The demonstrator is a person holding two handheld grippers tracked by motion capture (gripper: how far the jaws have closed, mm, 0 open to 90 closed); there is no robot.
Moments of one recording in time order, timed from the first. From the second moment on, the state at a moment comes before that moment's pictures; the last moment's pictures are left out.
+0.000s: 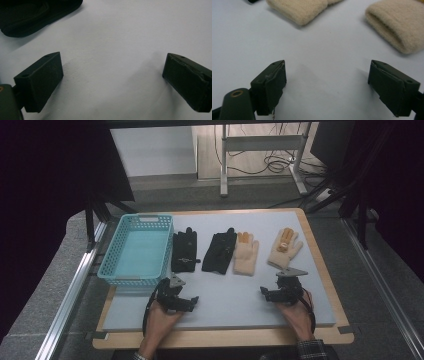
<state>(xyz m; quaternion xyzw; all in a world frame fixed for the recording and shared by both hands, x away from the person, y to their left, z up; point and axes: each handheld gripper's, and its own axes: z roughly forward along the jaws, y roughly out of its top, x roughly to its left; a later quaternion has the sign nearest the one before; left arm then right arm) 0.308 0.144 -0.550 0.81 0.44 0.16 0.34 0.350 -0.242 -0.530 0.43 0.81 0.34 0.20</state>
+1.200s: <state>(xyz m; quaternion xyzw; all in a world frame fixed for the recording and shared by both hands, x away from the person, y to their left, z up) 0.308 0.144 -0.550 0.81 0.44 0.16 0.34 0.414 -0.206 -0.501 0.39 0.83 0.37 0.15</state>
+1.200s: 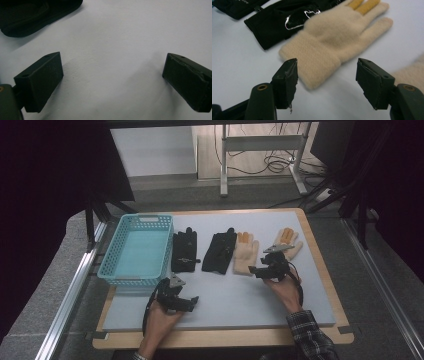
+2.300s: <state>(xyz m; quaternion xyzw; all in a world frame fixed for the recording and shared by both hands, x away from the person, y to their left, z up) 0.308 0.144 -0.550 0.81 0.44 0.16 0.34 0.472 -0.107 -0.493 0.35 0.86 0.35 0.15</state>
